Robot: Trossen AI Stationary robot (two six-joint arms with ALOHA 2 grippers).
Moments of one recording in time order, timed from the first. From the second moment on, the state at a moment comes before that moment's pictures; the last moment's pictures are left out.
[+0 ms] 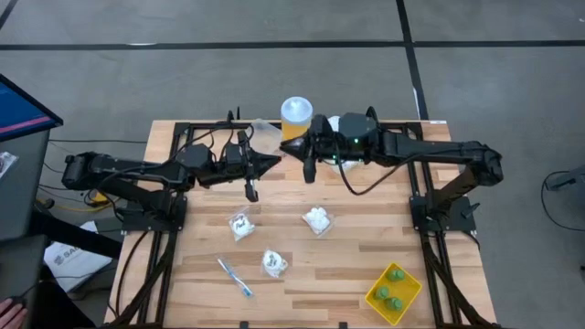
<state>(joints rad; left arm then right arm) 0.01 1.14 0.80 0.51 -0.19 0.07 -0.09 1.52 1.50 -0.13 0.07 0.23</state>
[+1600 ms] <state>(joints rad) -0.36 1.10 0.67 -0.27 -0.03 -0.16 -0.65 1.63 1.50 -0.93 0.07 0.13</state>
